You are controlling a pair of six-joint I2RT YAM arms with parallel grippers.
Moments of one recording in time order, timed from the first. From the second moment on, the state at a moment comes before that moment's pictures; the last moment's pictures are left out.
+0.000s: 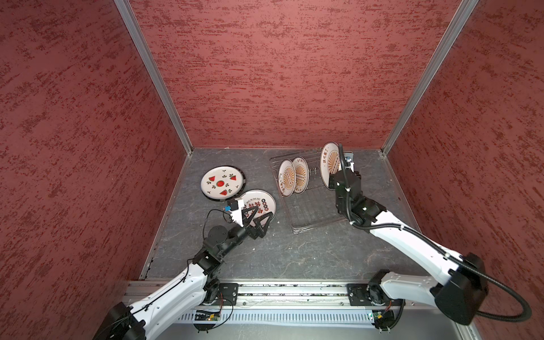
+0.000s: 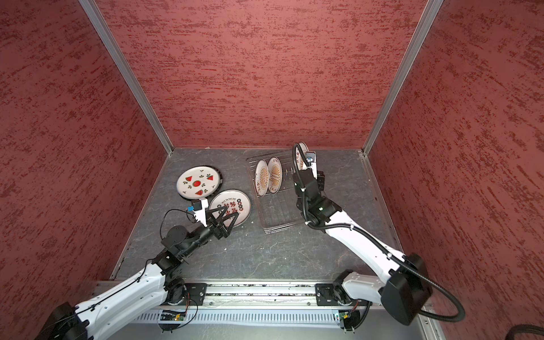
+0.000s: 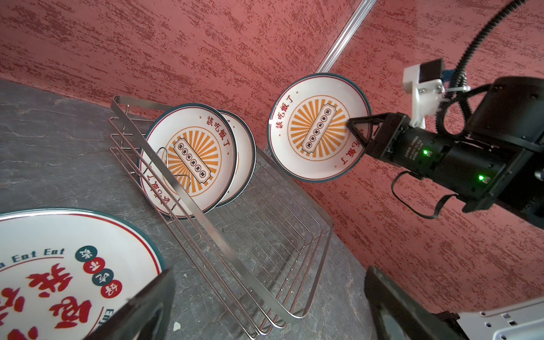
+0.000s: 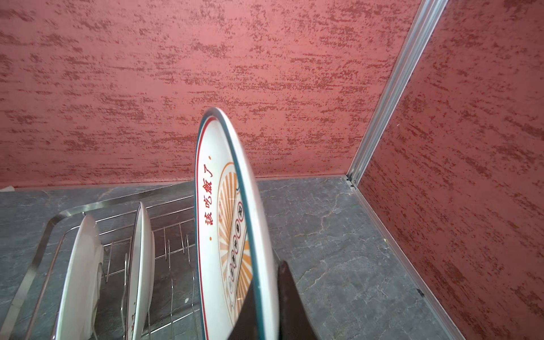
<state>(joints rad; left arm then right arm) -0.61 0.70 0.14 0.60 0.15 -0.61 0.63 1.13 0.90 -0.01 0.81 0.14</state>
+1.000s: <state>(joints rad) -0.52 0.77 0.13 0.71 0.35 -0.68 0.62 0.90 0.43 0.53 -0.18 0.51</state>
